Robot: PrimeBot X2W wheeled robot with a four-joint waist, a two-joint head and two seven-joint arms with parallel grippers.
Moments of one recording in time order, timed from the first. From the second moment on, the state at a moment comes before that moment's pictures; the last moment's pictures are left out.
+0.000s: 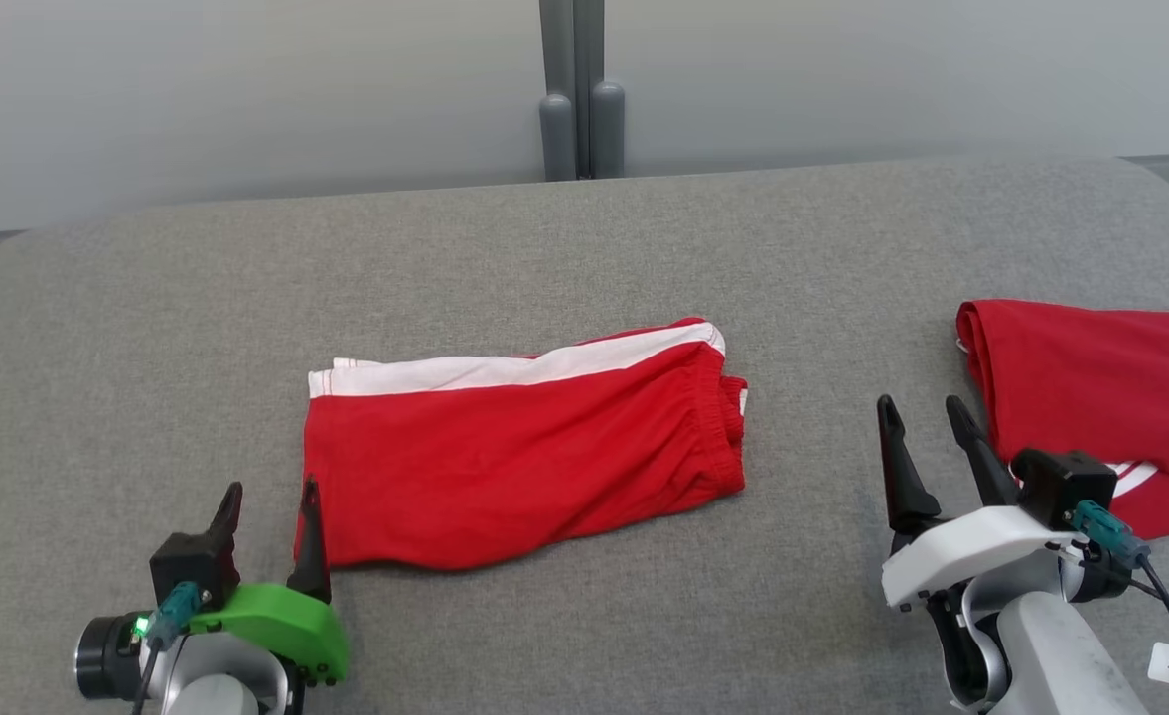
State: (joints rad) left arm -0.23 0.13 -0.13 0.60 -0.25 -0.01 -0.26; right arm -0.23 -0.05 0.02 0.43 0.28 0.13 -0.26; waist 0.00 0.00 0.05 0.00
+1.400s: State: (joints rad) left arm -0.12 0.05 -0.11 0.43 -0.17 -0.06 -0.26; right arm -0.47 -0.05 0.02 0.92 0.33 0.13 -0.27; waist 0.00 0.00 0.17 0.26
